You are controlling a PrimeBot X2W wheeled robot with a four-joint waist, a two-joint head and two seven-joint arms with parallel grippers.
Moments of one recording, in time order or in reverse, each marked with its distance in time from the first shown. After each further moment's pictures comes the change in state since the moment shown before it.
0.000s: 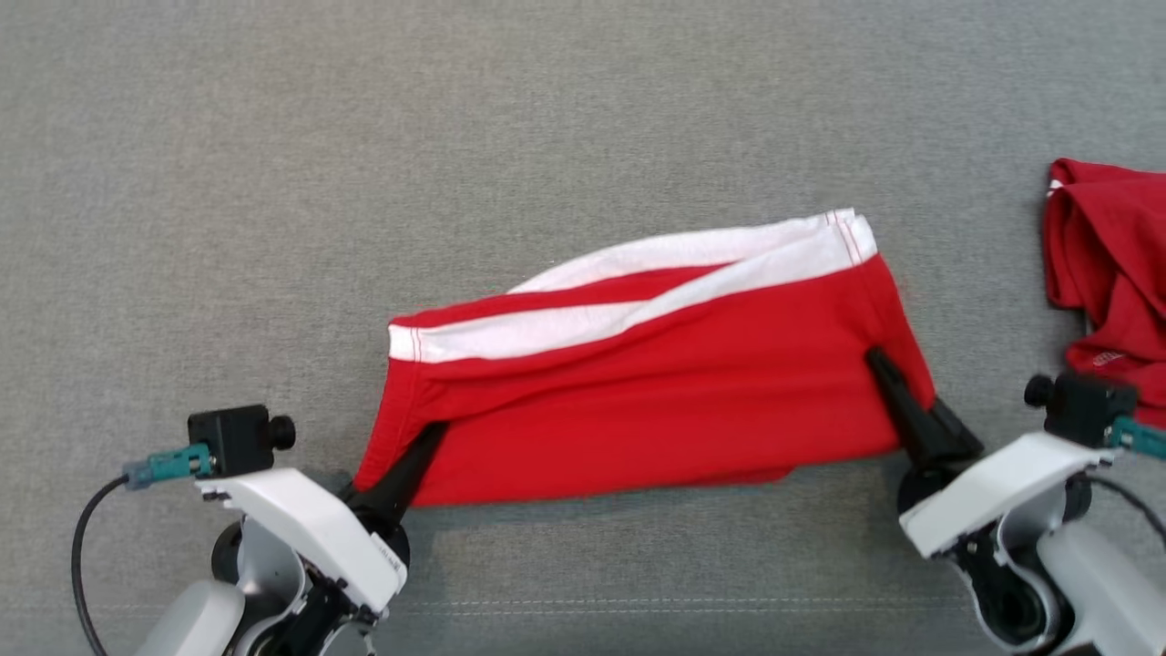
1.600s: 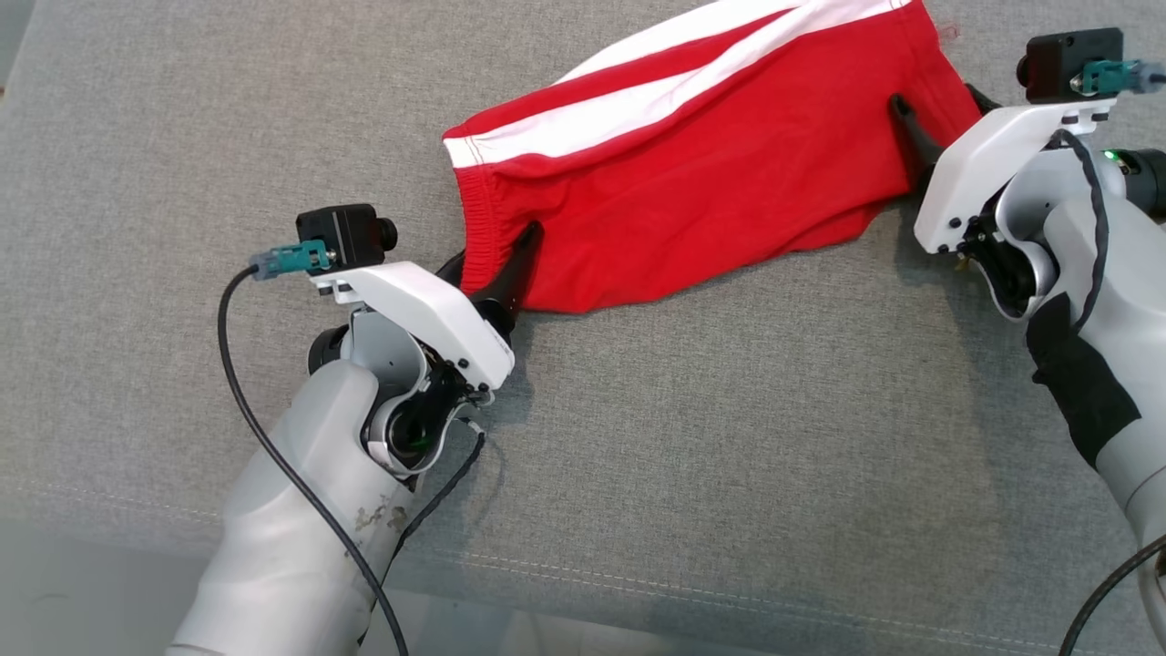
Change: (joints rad) left arm -0.490 -0.318 -0.010 0.616 0.180 -0.043 -0.103; right arm -0.785 0.172 0.124 0.879 -0.308 0.000 0.109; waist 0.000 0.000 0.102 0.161
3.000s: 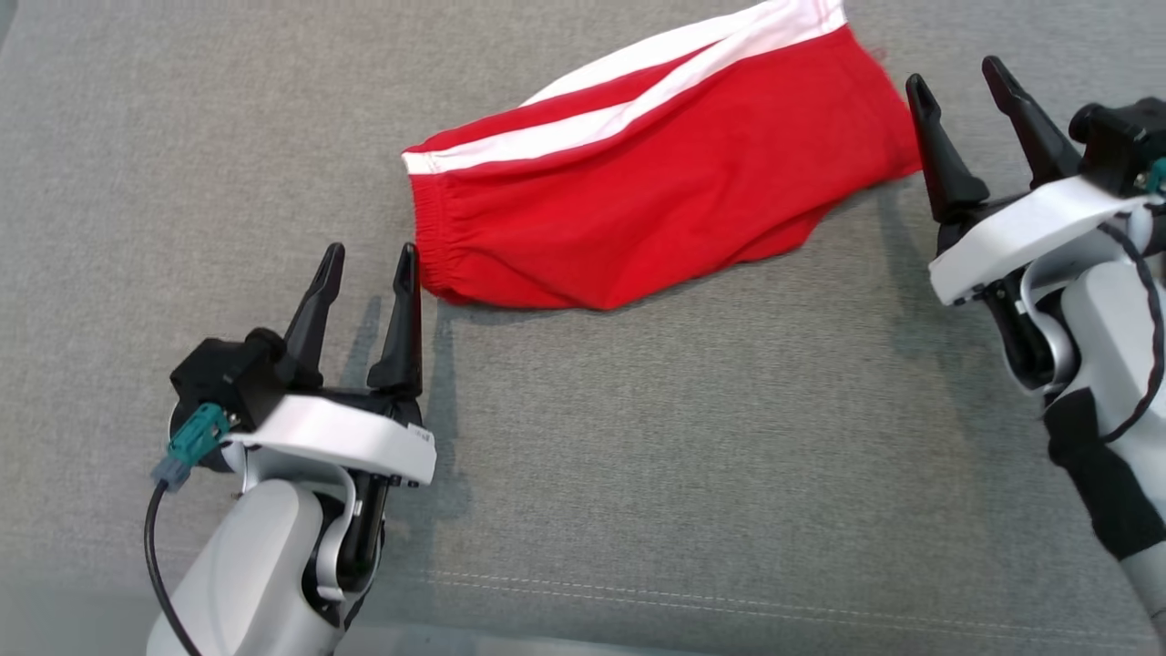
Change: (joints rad) left arm 0.292 0.166 0.037 -0.416 0.322 0.164 -0.376; right arm 0.288 -0.113 -0.151 -0.511 -0.109 0.000 -0.210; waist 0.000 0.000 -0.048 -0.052
